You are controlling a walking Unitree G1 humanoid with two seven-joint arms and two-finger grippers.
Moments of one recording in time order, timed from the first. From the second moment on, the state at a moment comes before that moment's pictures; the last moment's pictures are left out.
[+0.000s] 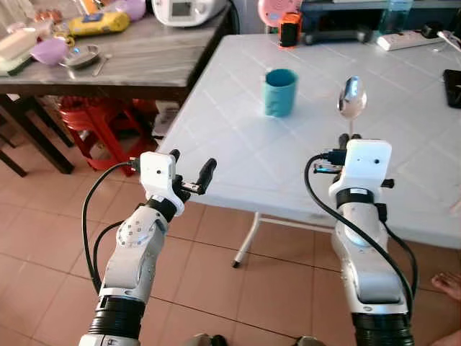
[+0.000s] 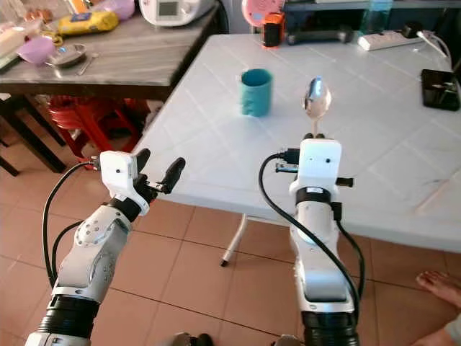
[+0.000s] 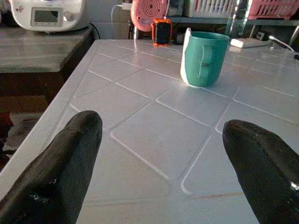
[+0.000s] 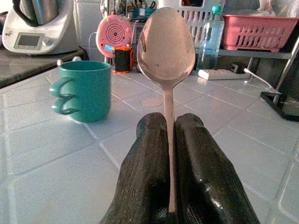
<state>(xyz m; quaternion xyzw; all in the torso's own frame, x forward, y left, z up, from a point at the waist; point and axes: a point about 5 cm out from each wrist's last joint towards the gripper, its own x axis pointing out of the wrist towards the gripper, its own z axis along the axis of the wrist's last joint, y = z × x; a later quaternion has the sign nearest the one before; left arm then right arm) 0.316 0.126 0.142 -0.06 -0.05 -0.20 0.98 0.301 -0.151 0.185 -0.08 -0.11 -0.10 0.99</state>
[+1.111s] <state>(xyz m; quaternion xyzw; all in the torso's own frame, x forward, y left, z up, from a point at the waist) 0.318 0.121 0.142 -0.06 -0.05 -0.21 0.97 0.301 -0.153 0.185 -0.07 -0.11 -0.11 0.99</state>
